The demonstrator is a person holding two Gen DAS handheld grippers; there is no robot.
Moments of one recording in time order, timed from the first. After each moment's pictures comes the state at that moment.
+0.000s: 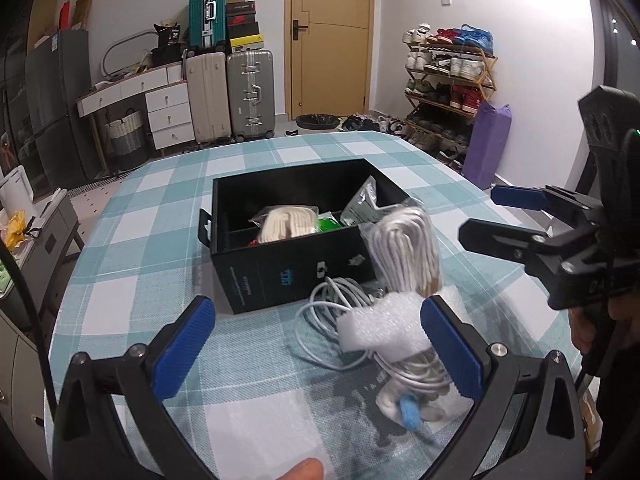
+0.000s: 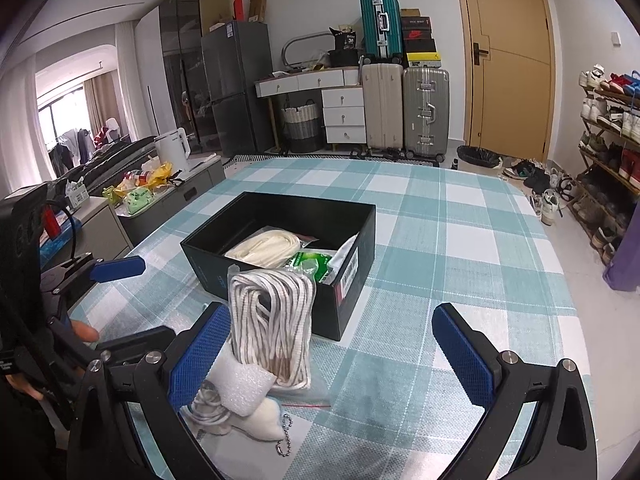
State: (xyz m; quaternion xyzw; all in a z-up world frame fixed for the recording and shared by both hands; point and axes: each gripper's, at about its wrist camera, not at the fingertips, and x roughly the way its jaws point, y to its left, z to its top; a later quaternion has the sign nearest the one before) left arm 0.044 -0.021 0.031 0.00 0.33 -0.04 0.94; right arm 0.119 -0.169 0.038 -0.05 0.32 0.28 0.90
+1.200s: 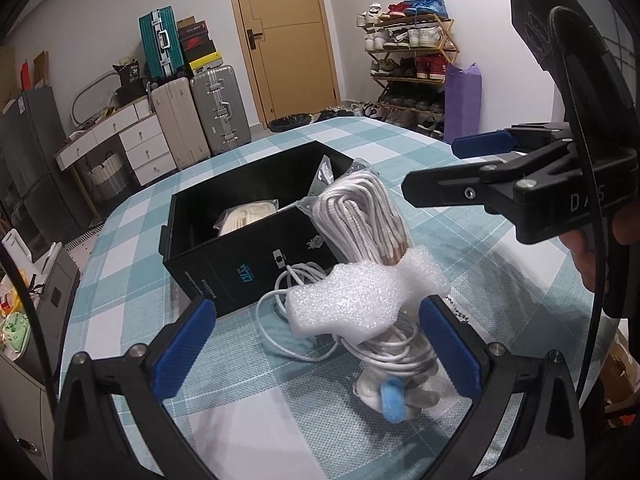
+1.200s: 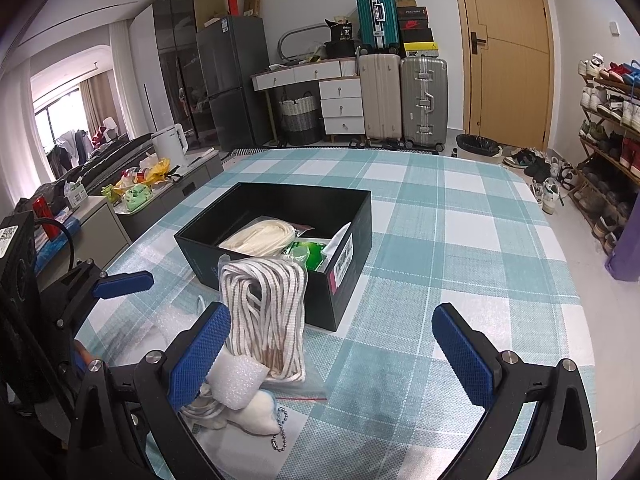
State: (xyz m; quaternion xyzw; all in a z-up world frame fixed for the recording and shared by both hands) left arm 0.037 -0.058 0.017 0.10 0.32 -0.07 0.94; right arm 0.119 -0.173 0.033 -0.04 0.33 0.27 0.90
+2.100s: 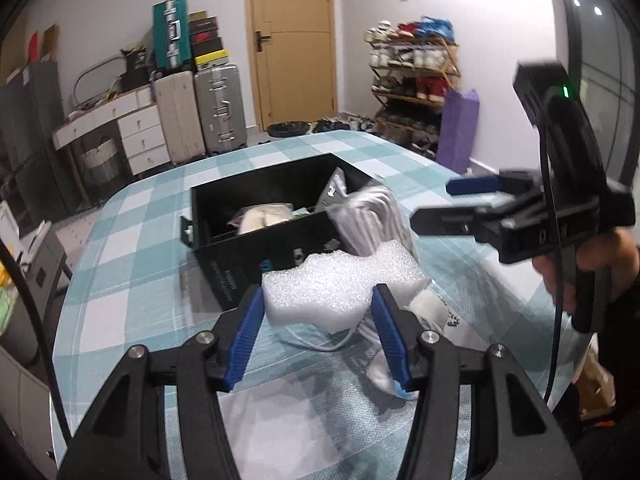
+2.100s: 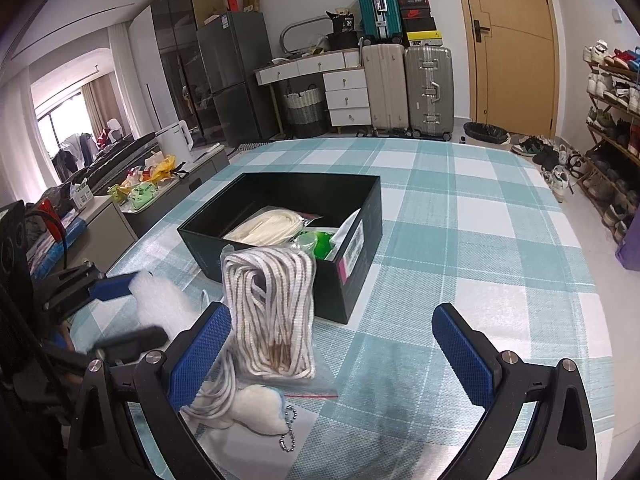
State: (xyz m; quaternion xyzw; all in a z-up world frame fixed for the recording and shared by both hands) left arm 0.019 -0.021 0.034 0.04 0.31 -0.09 0.94; right arm 0.125 -0.167 0.020 -0.03 0.35 0.29 0.89
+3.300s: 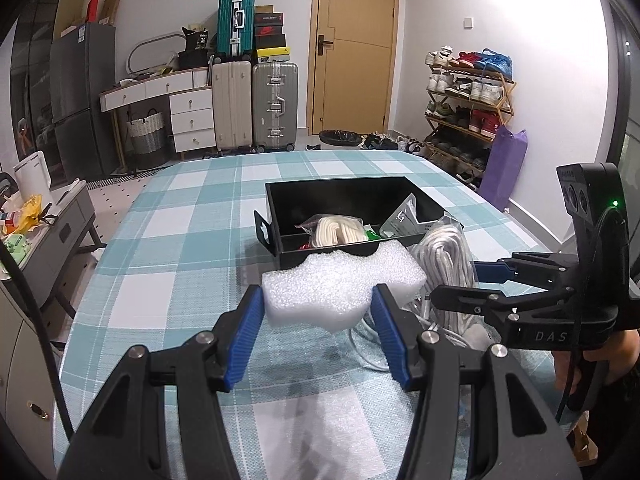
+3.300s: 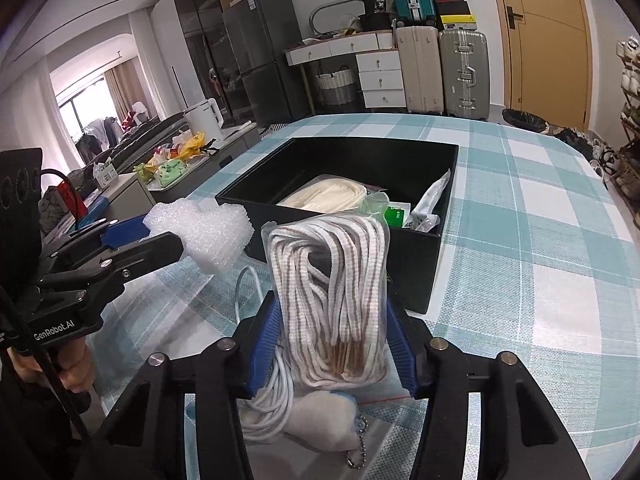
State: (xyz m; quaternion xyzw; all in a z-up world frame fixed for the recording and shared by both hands) left arm 0.030 0.025 0.032 -0.03 0.30 -0.01 0.95; right arm 0.121 -0.121 -0.005 -0.03 0.38 0.34 0.86
